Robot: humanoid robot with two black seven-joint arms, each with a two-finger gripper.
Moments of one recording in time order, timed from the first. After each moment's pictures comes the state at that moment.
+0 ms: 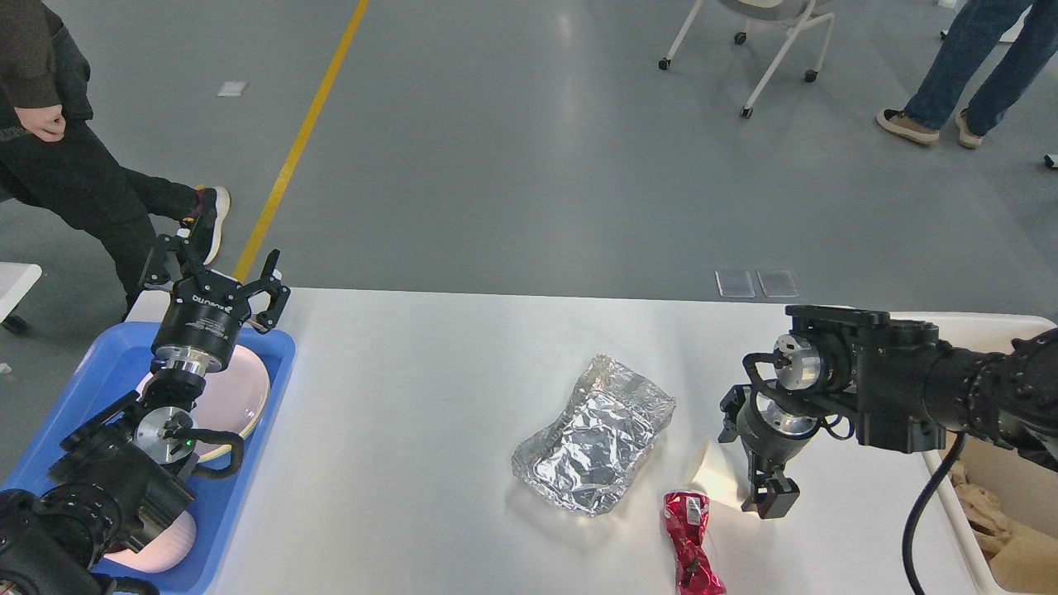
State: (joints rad) left arm -0.73 0.17 -0.73 -0.12 -0.20 -0.79 -0.46; right arm 1.15 -0.22 -0.58 0.70 0.73 -0.11 -0.79
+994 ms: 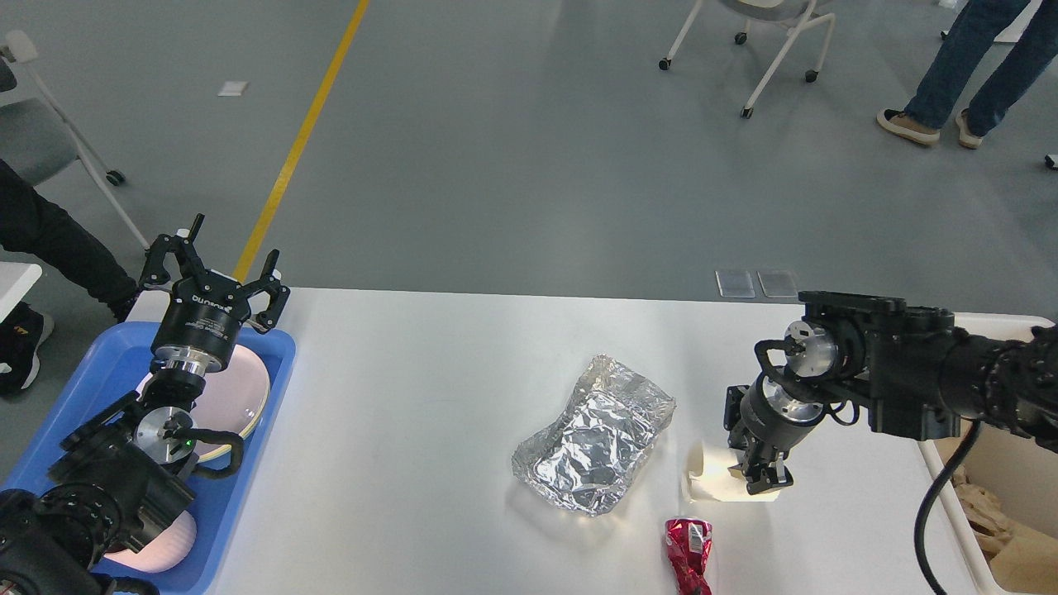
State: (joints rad) left arm -0.73 0.17 -0.73 -0.12 -0.20 -0.79 -0.46; right arm 1.19 -0.27 -0.59 0.72 0.73 -0.02 -0.80
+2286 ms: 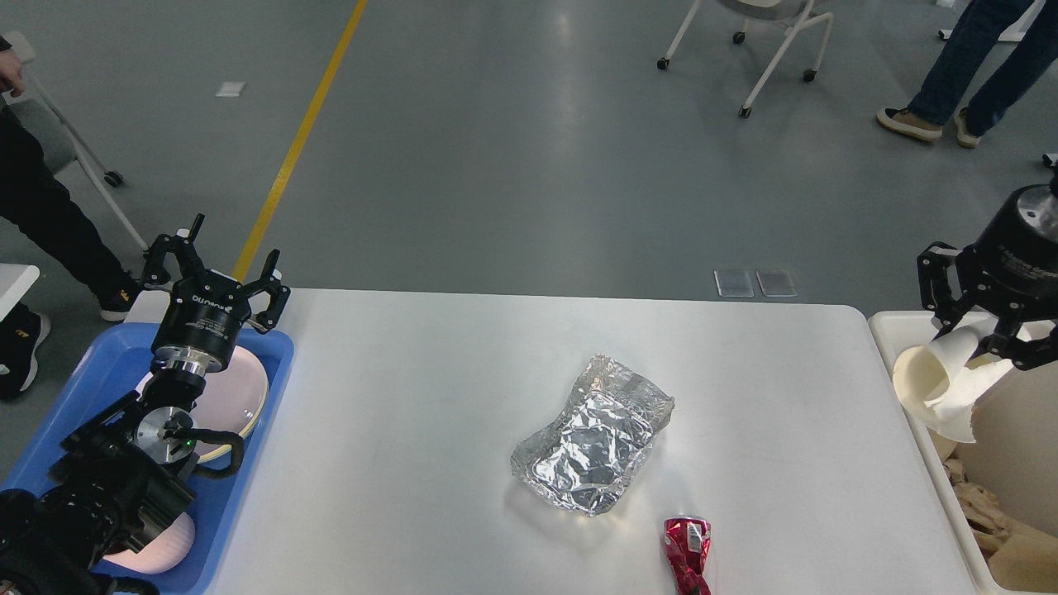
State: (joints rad) left arm -0.73 0.17 -0.73 -0.12 -0.20 -0.79 -0.46; right arm 2.06 -0.50 -1.42 1.13 0.71 0.71 -0.81
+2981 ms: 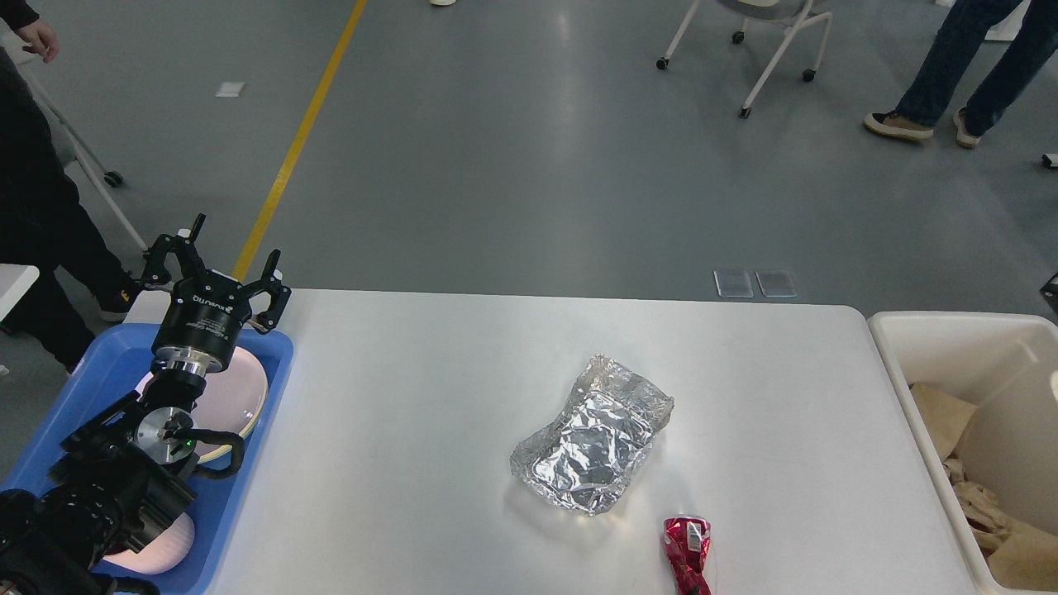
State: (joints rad) left arm -0.73 0.17 -0.73 -0.12 -0.20 -0.79 -0.46; right arm 1.86 -0.54 -1.45 1.03 0.37 0.35 -0.79
